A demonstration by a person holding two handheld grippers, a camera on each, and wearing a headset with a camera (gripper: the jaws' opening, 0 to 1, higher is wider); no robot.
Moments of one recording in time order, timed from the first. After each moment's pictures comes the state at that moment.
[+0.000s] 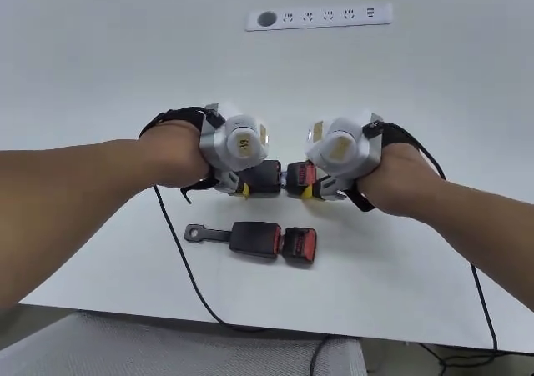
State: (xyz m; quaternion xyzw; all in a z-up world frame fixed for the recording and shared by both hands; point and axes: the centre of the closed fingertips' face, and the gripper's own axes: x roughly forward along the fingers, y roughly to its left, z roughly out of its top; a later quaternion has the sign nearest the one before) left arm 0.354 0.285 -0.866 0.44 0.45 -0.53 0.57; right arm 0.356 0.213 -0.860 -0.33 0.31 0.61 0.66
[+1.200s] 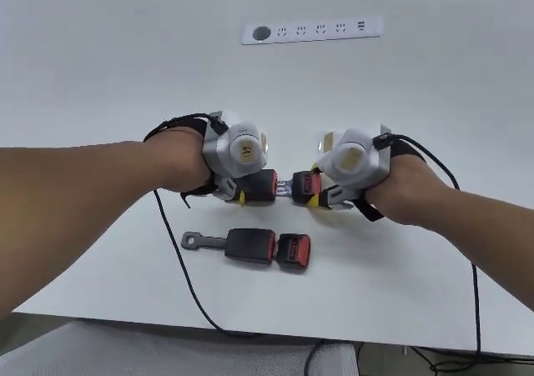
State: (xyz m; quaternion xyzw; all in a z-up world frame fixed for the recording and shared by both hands) left arm 0.353 0.284 -0.865 0.46 0.46 -0.52 0.55; right arm 0.351 0.180 -0.860 -0.32 0.30 0.60 0.67
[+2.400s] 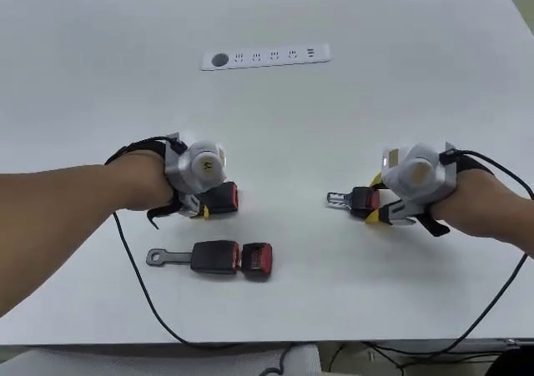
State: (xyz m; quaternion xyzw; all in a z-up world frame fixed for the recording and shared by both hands) left arm 0.351 0.284 -0.858 0.45 0.46 -0.48 0.60; right arm 0.338 0.022 -0.853 -0.36 0.36 0.52 0.68
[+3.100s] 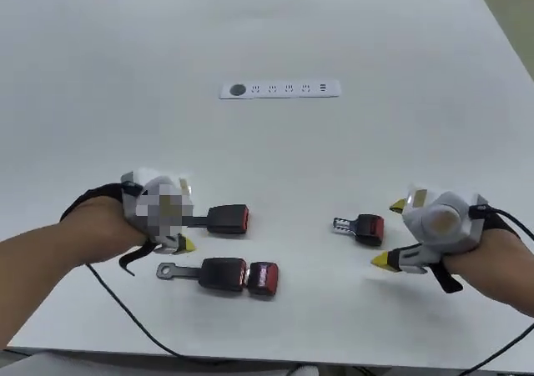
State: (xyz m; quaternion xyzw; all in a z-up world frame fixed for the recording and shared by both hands) left arm 0.305 0.336 -0.801 0.38 0.41 -0.40 0.73; right arm 0.305 0.017 -0.812 -0.30 0.34 0.47 0.76
